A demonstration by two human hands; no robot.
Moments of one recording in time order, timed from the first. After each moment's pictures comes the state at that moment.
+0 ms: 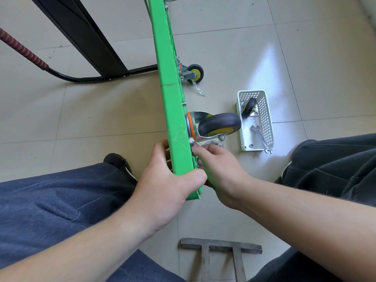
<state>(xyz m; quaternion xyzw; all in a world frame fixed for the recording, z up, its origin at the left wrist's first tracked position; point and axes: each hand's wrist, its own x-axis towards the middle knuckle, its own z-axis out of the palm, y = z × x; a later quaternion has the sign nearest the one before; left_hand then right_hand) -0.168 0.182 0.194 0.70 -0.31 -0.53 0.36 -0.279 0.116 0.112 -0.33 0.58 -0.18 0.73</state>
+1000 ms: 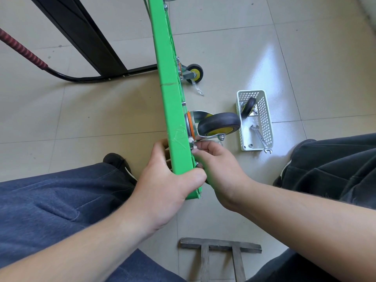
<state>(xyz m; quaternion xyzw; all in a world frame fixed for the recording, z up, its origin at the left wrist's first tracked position) -0.167 0.183 0.191 0.70 -0.30 -0.53 0.36 -0.279 0.121 0.113 -0.35 0.56 -0.22 0.72</state>
